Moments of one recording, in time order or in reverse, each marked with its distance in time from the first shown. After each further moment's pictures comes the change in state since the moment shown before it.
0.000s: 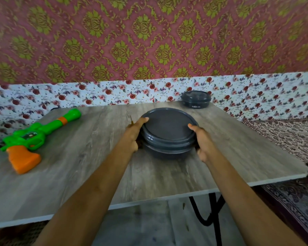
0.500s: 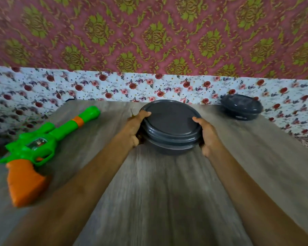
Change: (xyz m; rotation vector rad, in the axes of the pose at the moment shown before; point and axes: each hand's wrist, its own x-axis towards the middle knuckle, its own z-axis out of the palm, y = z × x) left_hand 0.115 0.062 -0.089 -0.144 0.049 -0.076; right_hand 0.104 -0.005 0.144 -0.023 -0.073 0.041
